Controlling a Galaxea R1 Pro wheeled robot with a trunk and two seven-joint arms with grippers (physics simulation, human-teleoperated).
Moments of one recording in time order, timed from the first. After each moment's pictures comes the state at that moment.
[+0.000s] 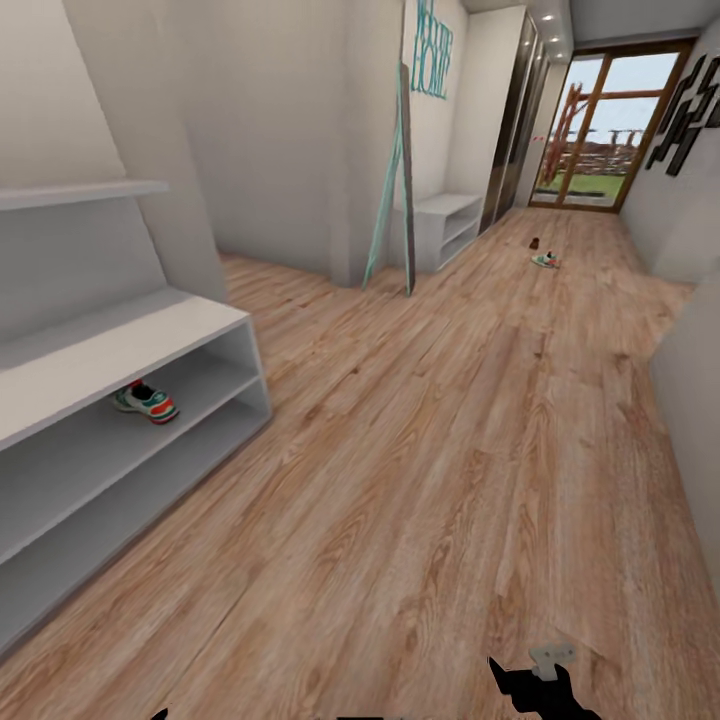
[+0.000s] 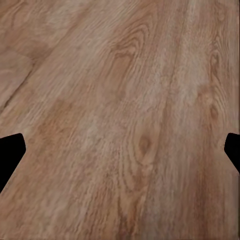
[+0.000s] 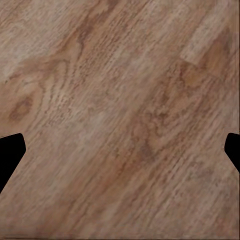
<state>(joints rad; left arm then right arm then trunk) -0.05 0.14 0.44 -0.57 0.03 -0.47 -0.85 -0.49 -0.16 0.09 -0.03 -0.14 -0.43 0.25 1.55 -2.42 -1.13</state>
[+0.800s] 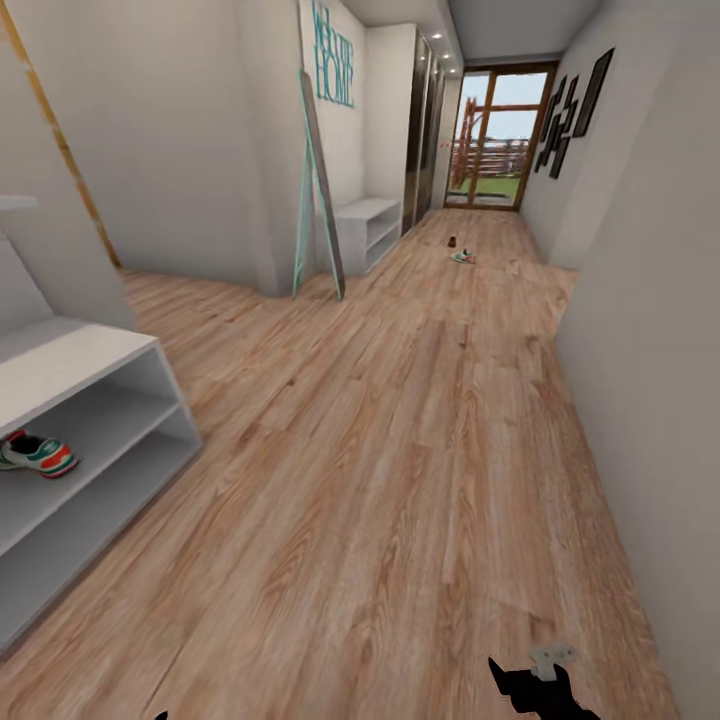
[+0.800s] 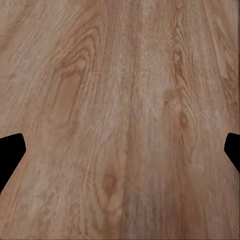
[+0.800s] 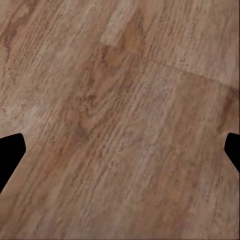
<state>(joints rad) -0.05 0.14 0.45 -0.56 0.03 -0.46 -0.85 -0.49 -0.16 0.09 -0.03 -0.14 -0.43 0.25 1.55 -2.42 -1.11</state>
